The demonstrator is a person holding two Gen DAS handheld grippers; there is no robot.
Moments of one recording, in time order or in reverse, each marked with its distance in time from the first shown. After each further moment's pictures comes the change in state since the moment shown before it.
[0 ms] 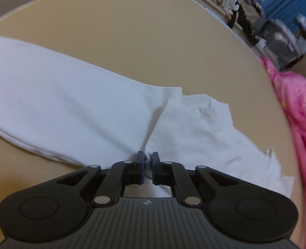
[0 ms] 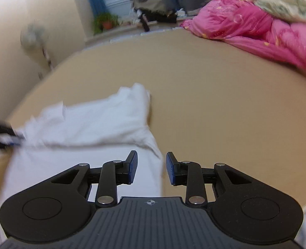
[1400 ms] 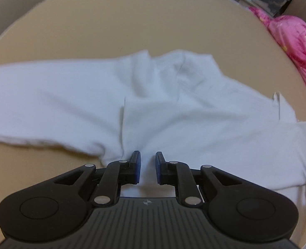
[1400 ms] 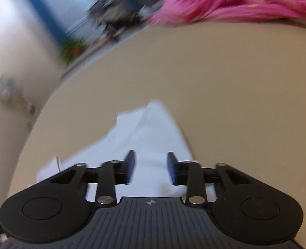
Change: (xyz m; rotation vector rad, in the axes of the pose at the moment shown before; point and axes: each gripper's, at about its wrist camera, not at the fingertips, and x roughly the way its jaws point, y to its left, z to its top) left arm 0.019 -0.061 -0.041 0.273 0.112 0.107; right arm 0.159 0.035 0.026 0.286 0.102 -0.143
